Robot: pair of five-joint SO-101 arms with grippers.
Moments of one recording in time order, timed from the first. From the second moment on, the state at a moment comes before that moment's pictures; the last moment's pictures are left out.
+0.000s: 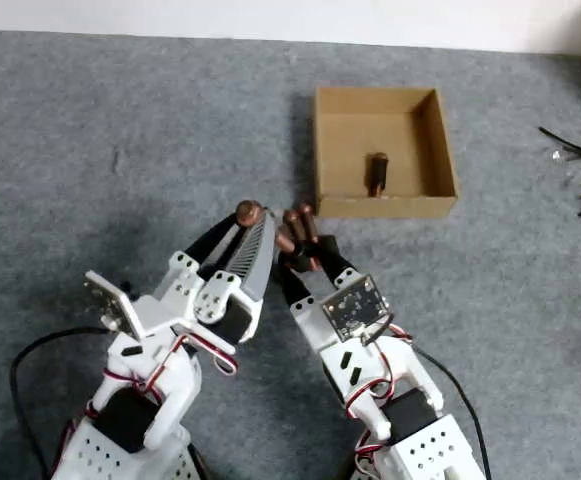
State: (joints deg) left arm 26.0 -103.7 89.0 11.7 27.6; right arm -32.7 -91.9 96.0 11.6 13.1
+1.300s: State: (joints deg) left arm 28.6 -103.6 96.0 10.2 26.4; right arm -36.0 -92.0 96.0 12.2 18.2
